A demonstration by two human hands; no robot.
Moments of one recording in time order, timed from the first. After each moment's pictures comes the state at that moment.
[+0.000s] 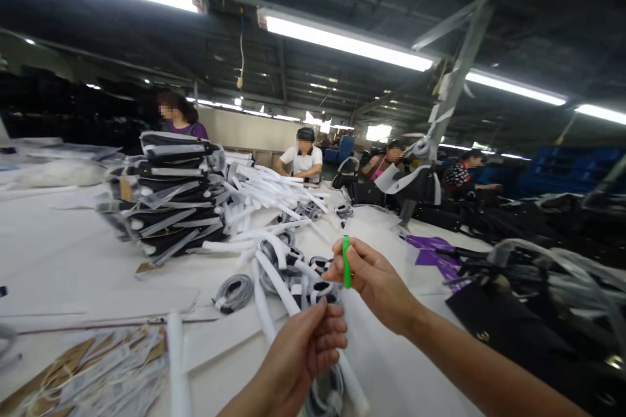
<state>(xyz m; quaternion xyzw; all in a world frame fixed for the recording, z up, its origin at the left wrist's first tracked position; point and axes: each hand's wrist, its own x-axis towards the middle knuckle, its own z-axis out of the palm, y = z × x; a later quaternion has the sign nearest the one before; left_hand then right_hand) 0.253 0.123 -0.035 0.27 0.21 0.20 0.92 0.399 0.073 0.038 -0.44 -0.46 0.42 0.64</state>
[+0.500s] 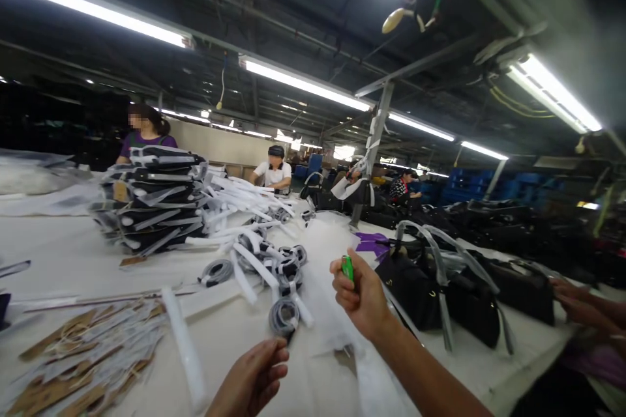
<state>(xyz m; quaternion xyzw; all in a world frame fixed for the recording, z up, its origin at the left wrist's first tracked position) 0.132 -0.004 -0.085 0.34 0.32 0.23 0.85 0.317 -0.086 0.042 -0.38 -0.29 0.46 0.75</state>
